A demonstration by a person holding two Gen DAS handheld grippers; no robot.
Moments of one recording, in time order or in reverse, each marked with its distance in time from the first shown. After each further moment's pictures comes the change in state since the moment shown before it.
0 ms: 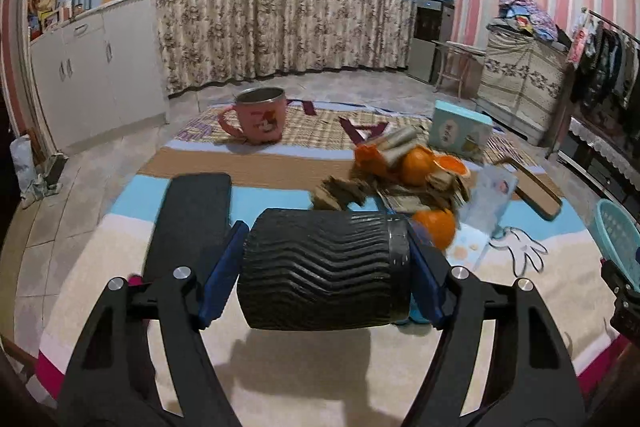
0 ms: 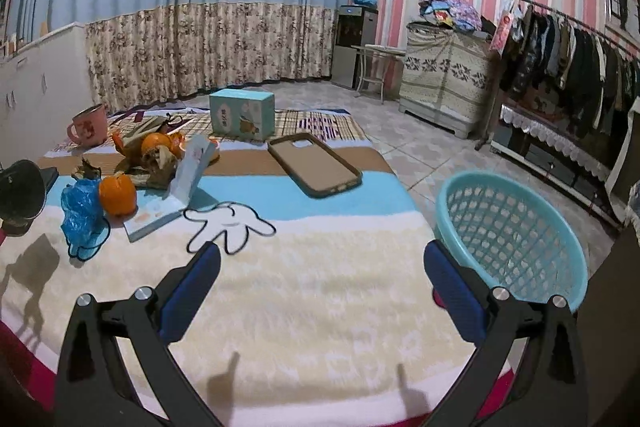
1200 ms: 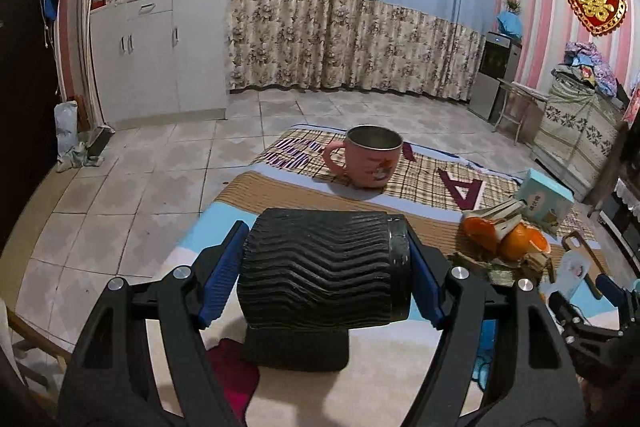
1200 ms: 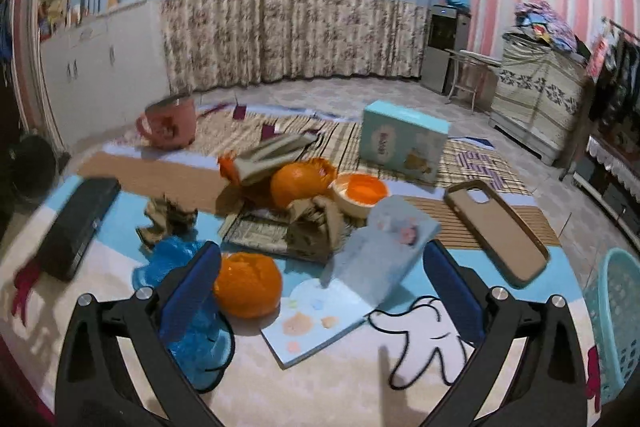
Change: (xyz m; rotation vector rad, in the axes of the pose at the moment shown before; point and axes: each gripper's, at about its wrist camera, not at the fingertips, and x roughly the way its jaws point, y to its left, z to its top) left arm 0.028 0.093 0.038 -0.168 -0.032 0.164; right arm 0.083 0.162 0.043 -0.171 0.071 0.270
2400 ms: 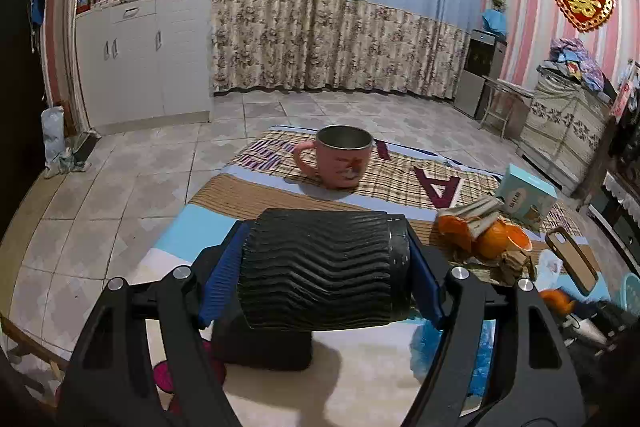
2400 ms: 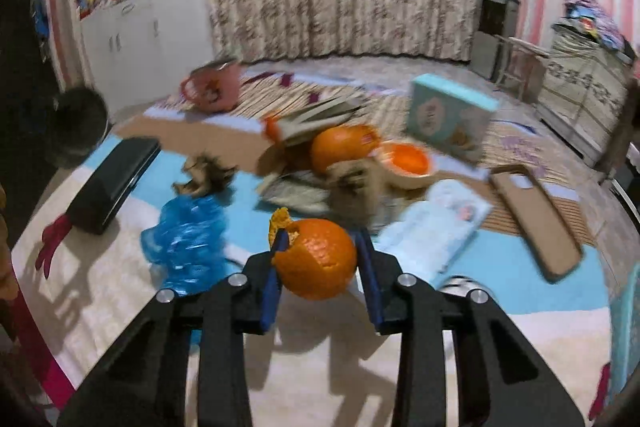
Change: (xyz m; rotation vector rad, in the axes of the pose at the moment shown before) left arm -0.006 -0.028 0.000 0.032 -0.006 -0.058; right arm -0.019 -0.029 -0.007 -0.006 0.030 0.145
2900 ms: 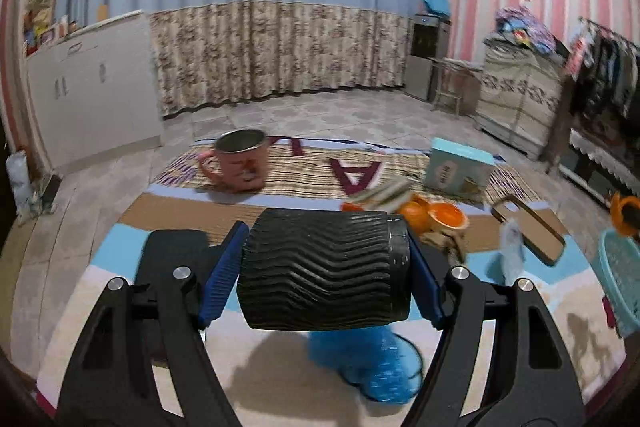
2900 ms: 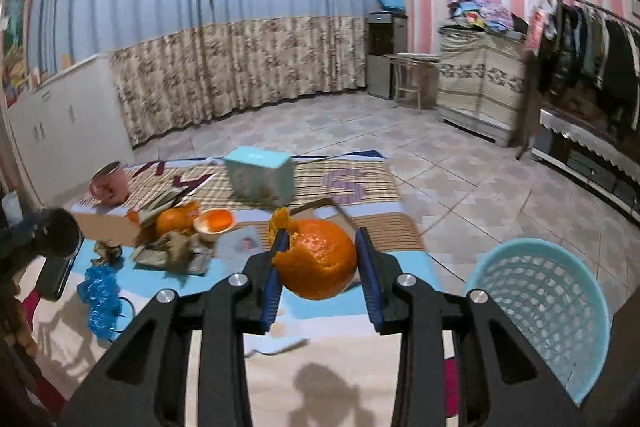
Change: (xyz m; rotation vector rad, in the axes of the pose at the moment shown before) left arm -0.010 -0.093 -0.015 0.169 -0.018 -0.133; right arm -0.113 -0.152 0.001 0.217 -0.157 -0.275
